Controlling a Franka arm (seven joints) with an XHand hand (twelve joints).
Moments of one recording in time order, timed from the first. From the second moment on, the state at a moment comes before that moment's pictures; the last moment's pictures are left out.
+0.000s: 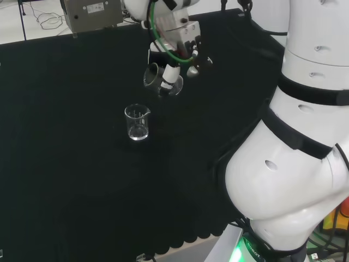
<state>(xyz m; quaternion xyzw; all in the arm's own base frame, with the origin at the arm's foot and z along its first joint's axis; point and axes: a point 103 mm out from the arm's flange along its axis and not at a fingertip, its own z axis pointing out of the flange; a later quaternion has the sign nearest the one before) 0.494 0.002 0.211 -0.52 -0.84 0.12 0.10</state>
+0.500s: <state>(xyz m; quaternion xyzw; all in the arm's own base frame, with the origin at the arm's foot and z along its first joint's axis) 0.507 -0.022 0.189 -0.52 -0.84 0.06 0.13</state>
